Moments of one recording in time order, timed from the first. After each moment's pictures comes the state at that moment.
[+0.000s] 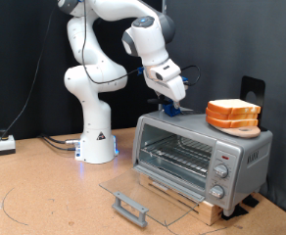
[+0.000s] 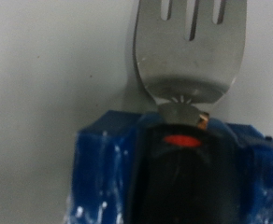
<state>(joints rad) 0.15 -0.81 0.26 -2.87 0.67 2.06 -0.85</state>
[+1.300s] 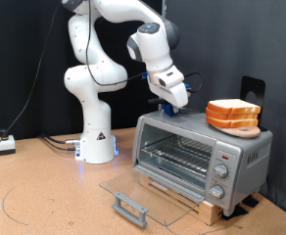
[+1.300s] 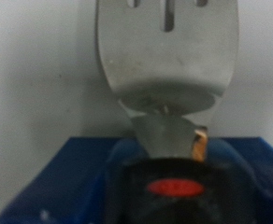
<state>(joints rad) 0.13 -0.75 0.32 -2.87 0.69 2.12 -0.83</state>
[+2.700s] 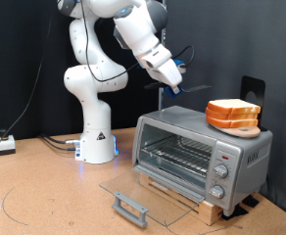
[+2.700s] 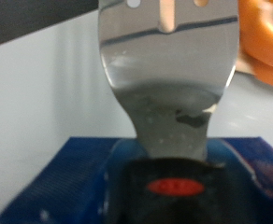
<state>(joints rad) 0.06 -0.85 0.12 -2.82 0.81 2.12 -0.88</state>
